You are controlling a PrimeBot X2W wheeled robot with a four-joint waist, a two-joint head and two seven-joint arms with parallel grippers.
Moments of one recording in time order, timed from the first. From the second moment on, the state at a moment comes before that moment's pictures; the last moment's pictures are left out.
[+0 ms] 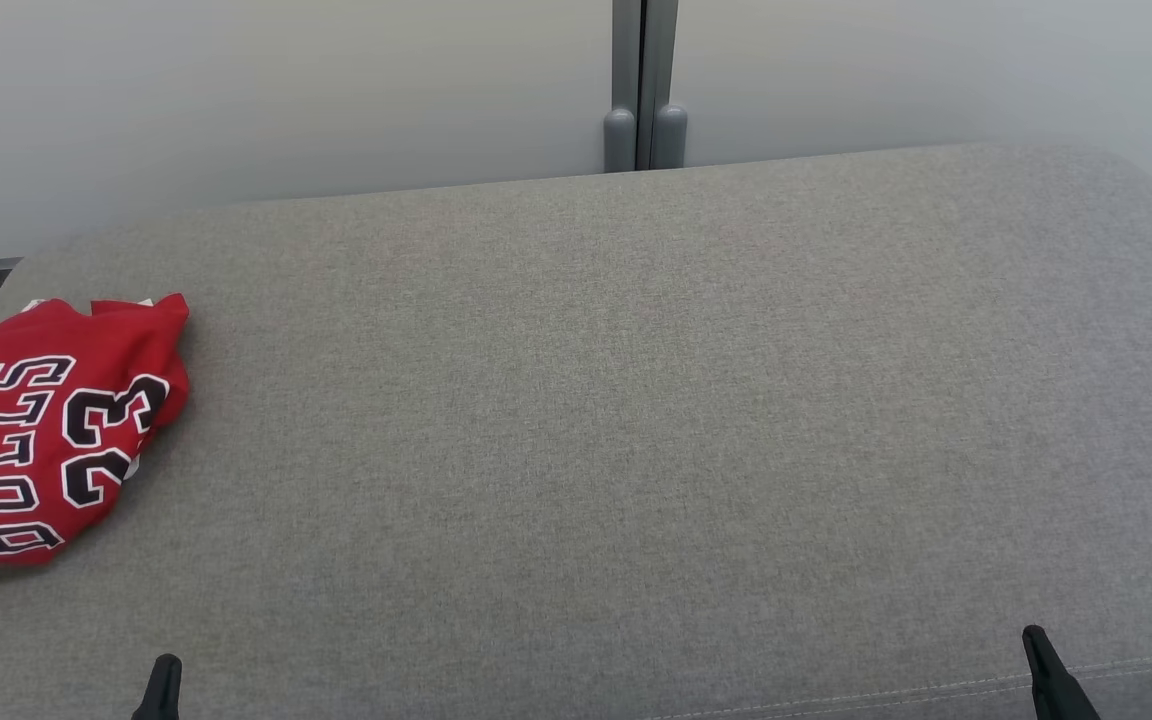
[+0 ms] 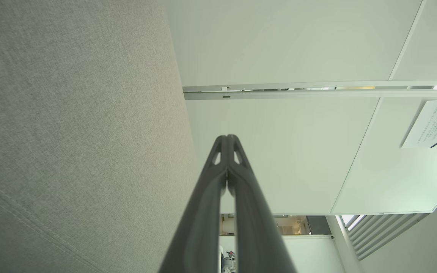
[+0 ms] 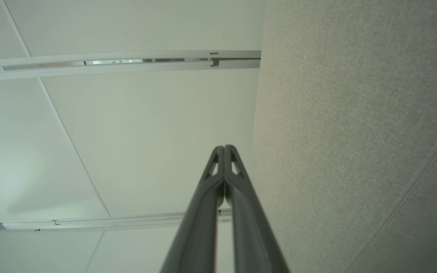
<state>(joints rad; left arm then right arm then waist) 0.47 0.05 0.17 -0.31 -1.70 -0.13 0.22 0.54 -0.05 -0.02 -0.39 1.64 0.13 0.02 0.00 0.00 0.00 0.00</state>
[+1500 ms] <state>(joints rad) 0.47 0.05 0.17 -0.31 -1.70 -0.13 0.22 0.54 -0.05 -0.02 -0.39 1.64 0.13 0.02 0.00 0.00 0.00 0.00</state>
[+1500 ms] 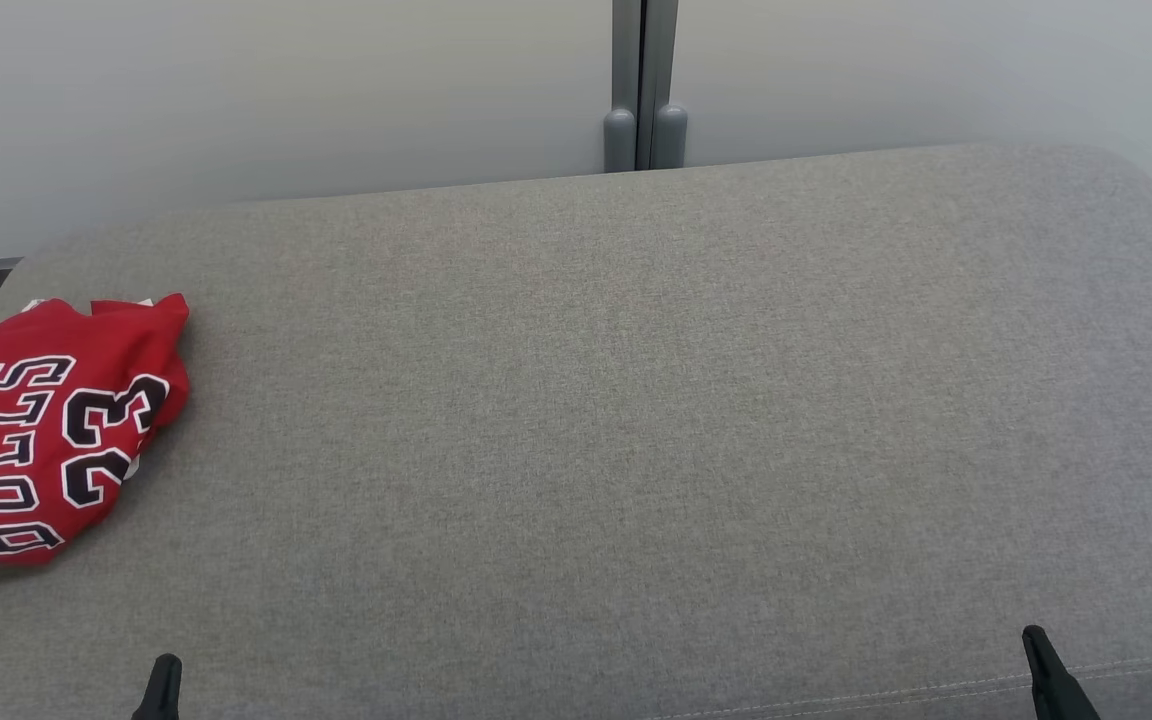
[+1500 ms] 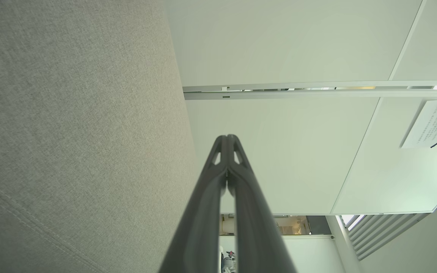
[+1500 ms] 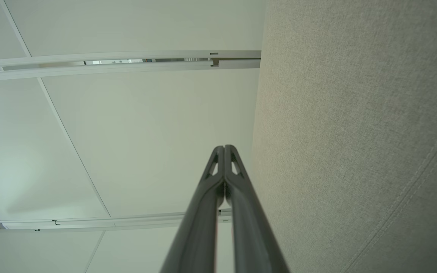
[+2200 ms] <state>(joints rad) 0.47 0.05 0.17 -0.31 -1.70 -0.13 0.22 0.54 -0.05 -0.02 -0.39 1.64 0.13 0.02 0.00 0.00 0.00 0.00</state>
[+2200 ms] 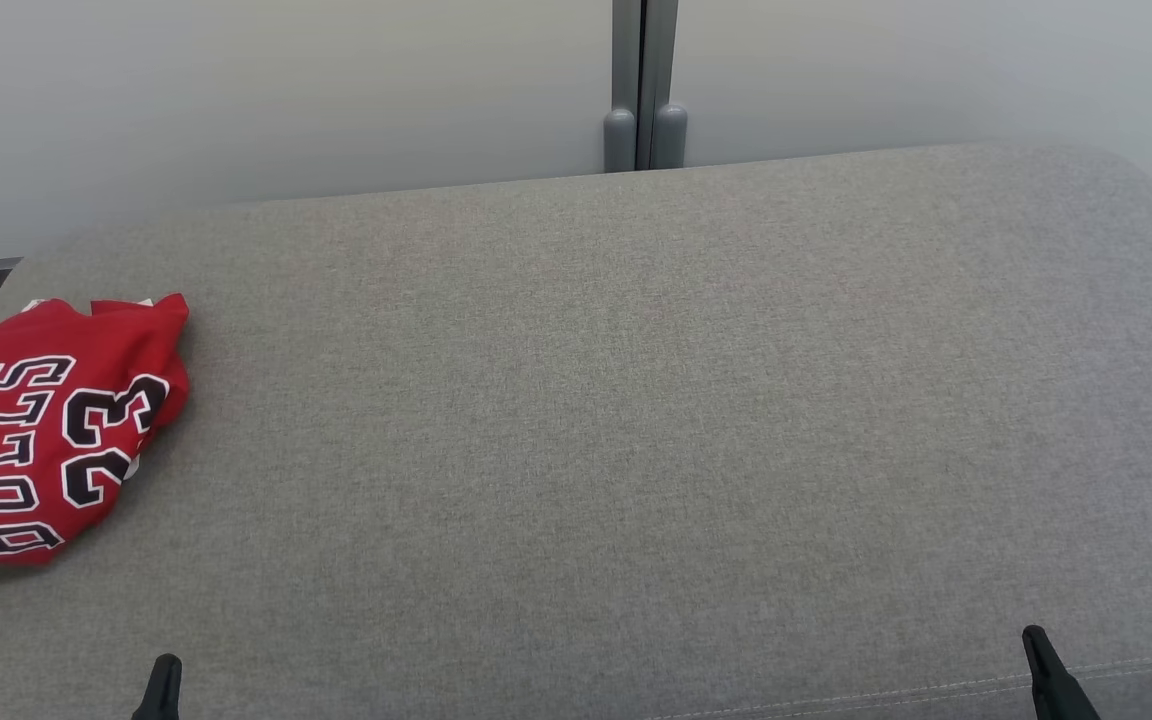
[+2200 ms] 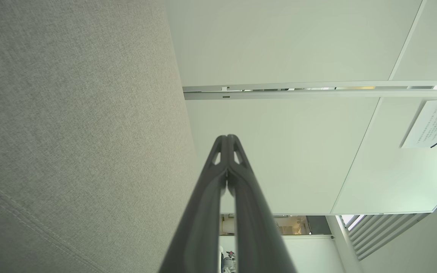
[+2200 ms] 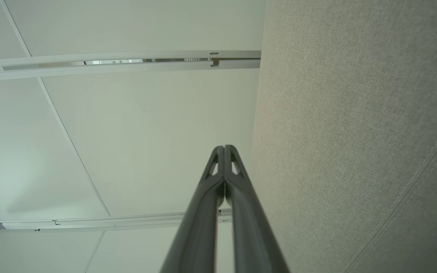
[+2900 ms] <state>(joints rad) 0.47 0.05 0.17 -0.31 -1.70 -0.13 0.22 0.54 -0.05 -0.02 -0.39 1.64 0.13 0.02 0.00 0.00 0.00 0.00</state>
